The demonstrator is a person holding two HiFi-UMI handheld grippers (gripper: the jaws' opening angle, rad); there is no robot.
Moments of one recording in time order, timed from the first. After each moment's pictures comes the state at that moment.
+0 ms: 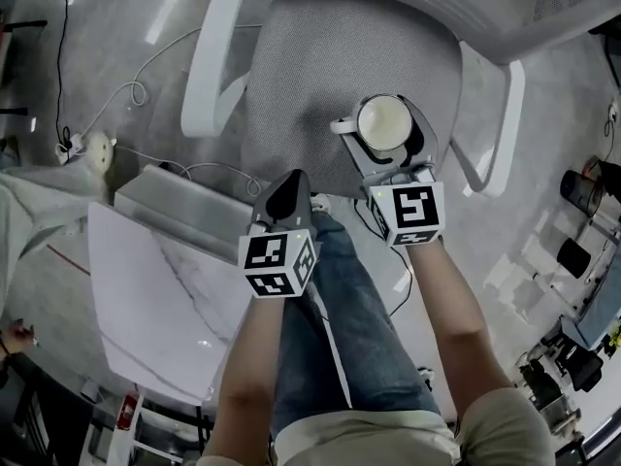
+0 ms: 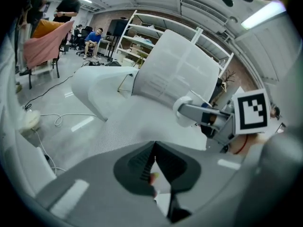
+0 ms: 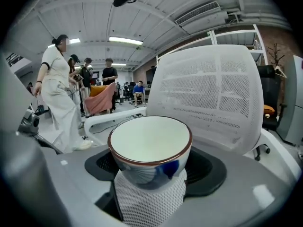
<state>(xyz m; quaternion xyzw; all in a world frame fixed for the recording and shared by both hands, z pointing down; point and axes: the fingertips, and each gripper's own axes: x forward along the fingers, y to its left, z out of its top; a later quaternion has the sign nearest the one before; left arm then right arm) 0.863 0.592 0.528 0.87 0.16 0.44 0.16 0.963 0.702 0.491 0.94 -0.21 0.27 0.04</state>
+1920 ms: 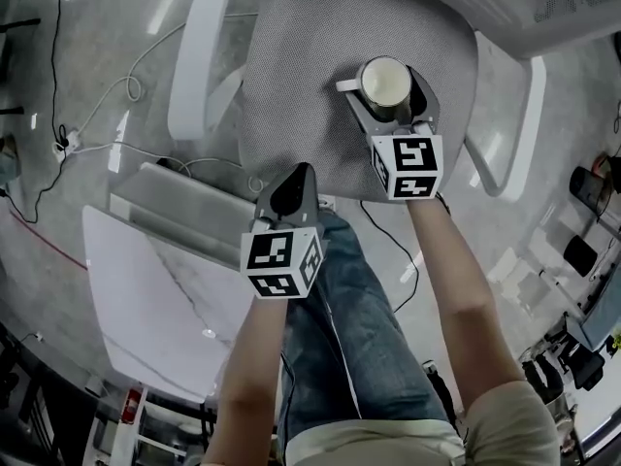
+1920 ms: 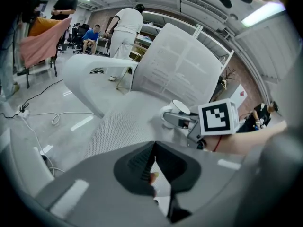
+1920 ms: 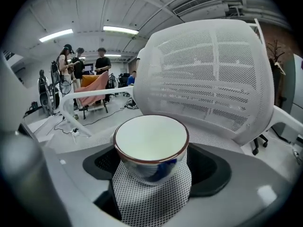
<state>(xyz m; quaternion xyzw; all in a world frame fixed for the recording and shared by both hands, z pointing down) 0.869 0.601 0.551 0.87 0.16 0.45 0.15 1.000 0.723 0.581 0.93 -0.18 0.31 0.06</state>
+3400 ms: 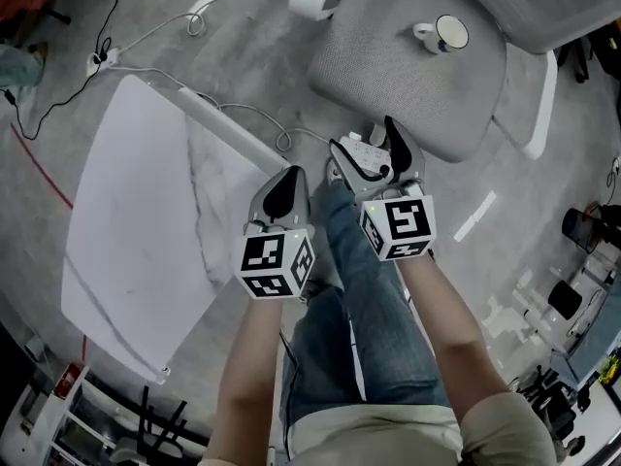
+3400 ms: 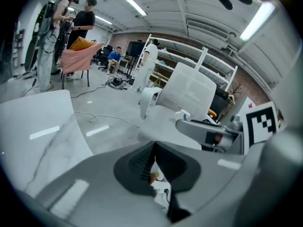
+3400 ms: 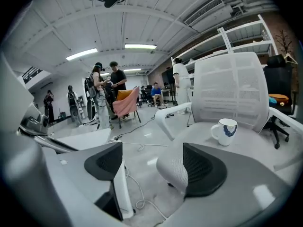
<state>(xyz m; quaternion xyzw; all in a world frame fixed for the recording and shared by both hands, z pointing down) 0.672 0.474 0.490 0.91 0.06 0.36 0.18 0.750 0.561 0.474 0.92 -0.31 0.26 0.01</state>
